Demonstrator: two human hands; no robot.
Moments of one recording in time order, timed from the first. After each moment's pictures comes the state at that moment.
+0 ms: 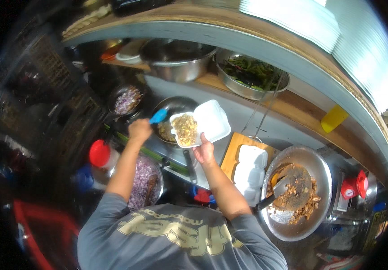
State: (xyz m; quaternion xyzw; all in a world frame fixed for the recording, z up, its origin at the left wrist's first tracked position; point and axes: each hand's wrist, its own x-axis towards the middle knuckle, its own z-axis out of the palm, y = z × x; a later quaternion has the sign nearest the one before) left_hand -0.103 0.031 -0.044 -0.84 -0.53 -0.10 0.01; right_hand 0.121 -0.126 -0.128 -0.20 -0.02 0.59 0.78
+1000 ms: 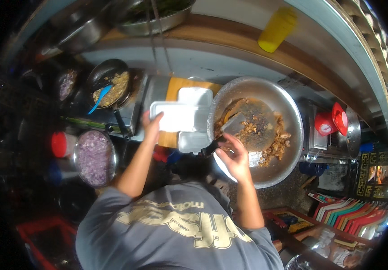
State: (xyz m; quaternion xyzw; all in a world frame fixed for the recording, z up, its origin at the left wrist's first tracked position) left_hand 0.117 -0.245 -0.189 -0.43 -0.46 -0.36 -0.69; right_hand 0.254 -0.534 -0.037 -0.67 -0.24 0.31 0.63
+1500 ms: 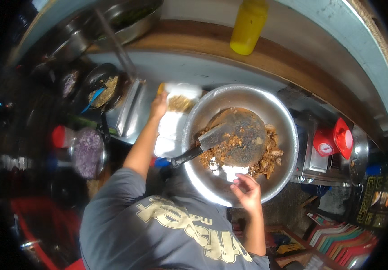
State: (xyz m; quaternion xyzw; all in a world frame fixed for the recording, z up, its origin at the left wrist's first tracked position) left_hand 0.265 -0.209 -0.229 -0.70 -0.54 -0.25 -0.39; right_hand 0.361 -0.696 -0.061 -0.74 -0.27 0.32 0.53
